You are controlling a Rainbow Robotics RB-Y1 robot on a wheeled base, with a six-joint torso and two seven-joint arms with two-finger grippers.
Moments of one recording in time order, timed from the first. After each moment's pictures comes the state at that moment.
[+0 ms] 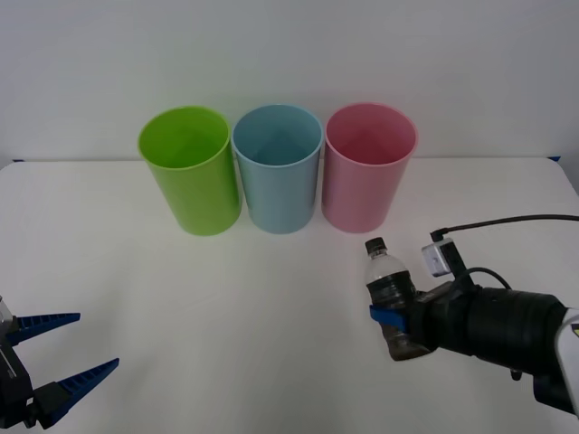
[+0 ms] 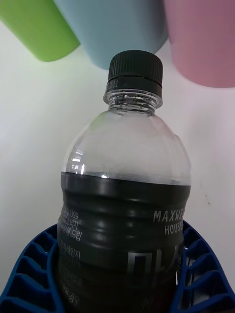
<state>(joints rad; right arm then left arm) 0.15 -0.29 -0.08 -2.15 2.19 -1.26 -1.19 0.46 0.41 0.53 -2.08 -1.61 -1.31 0.51</state>
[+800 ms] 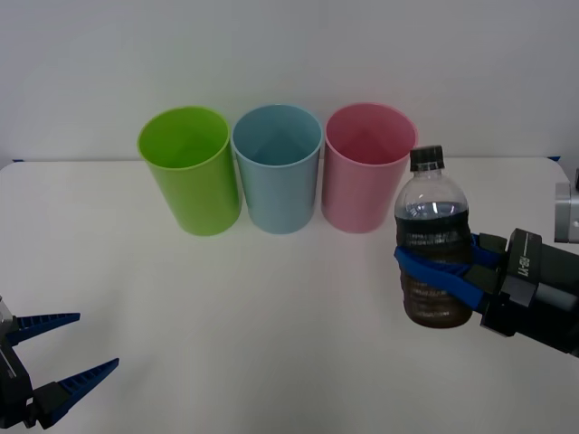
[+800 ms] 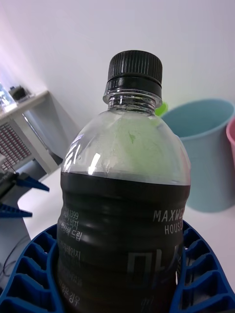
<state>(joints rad) 0.23 -0.35 -0.32 -2.33 1.41 -1.16 -0.89 0.46 0.41 0.53 -2.08 -1.61 -1.31 0.51</state>
